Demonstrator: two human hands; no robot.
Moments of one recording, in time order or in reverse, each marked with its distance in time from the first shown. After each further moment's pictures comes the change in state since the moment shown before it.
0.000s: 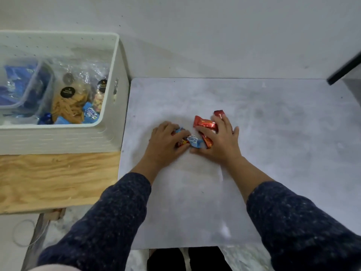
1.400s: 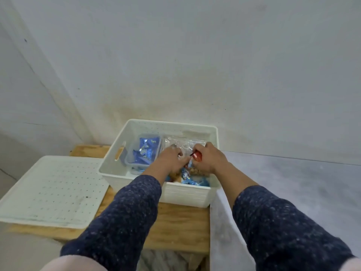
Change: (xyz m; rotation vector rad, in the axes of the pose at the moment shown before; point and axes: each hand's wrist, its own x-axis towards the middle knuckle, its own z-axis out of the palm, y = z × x) left_hand -0.016 -0.170 -0.268 -0.106 -0.343 -0.605; right_hand 0.106 -0.319 -0.117 0.104 -0.211 -0.137
